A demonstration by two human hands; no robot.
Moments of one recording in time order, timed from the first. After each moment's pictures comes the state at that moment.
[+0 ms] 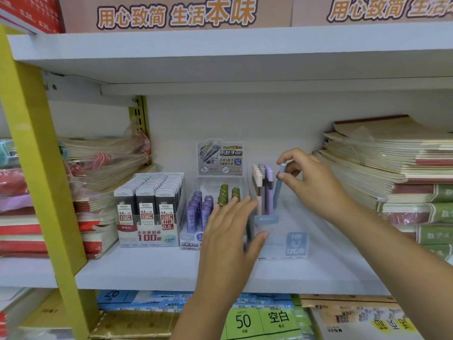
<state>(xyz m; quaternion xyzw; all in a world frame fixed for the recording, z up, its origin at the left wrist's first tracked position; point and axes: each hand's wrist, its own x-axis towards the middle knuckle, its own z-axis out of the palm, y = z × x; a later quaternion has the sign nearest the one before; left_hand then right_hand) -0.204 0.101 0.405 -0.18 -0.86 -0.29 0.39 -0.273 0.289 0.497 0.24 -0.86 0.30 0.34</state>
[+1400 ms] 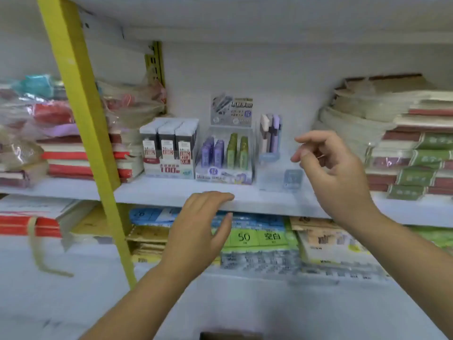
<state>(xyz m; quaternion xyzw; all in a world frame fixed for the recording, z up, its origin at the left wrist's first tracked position) -0.104 0.048 0.351 -0.17 -0.87 -0.26 0.38 -0.141 0.278 0.445 0.29 -0.75 0.50 0.32</state>
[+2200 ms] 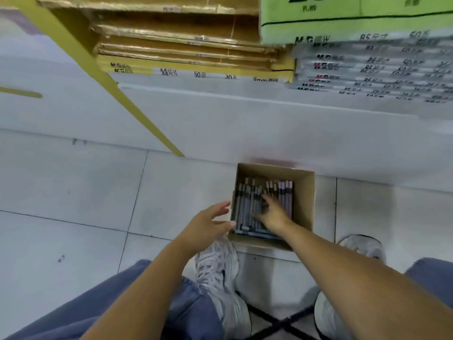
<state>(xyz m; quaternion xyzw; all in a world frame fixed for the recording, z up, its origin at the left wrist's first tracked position) -0.008 -0.011 0.019 0.21 -0.73 -0.54 -0.36 -0.071 0.188 -0.068 -0.09 -0.81 0.39 -0.43</state>
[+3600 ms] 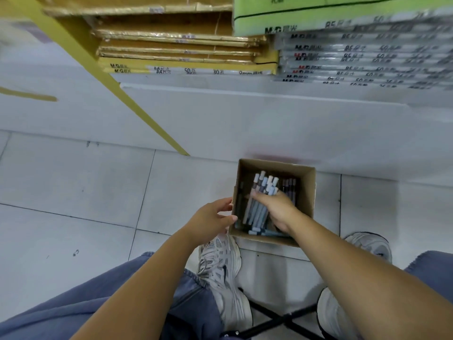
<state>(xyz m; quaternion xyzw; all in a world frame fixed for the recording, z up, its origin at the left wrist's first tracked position) -0.015 -0.004 0.027 0.16 -0.78 -0.51 -0.34 -0.082 0.185 -0.038 -0.23 -0.62 0.64 -0.40</state>
